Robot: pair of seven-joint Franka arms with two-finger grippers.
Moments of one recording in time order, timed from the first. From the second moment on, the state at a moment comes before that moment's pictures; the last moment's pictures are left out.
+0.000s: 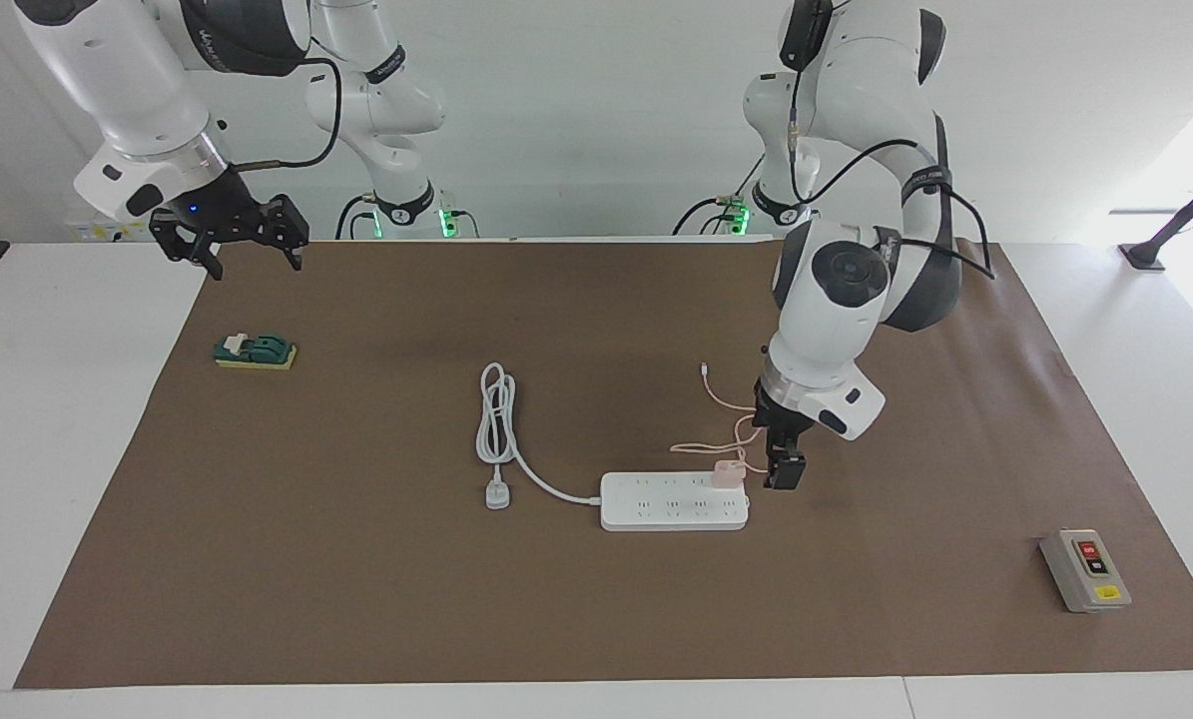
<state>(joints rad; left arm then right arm) -0.27 0.45 -0.10 -1.42 0.06 1.94 -1.77 -0.02 -0.05 -0.03 -1.66 -0.02 1.53 -0.19</state>
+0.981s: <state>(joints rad) 0.15 0.20 -0.10 -1.43 0.06 1.64 -0.60 -0.02 -0.05 -0.03 -1.66 -0.02 1.53 -0.19</state>
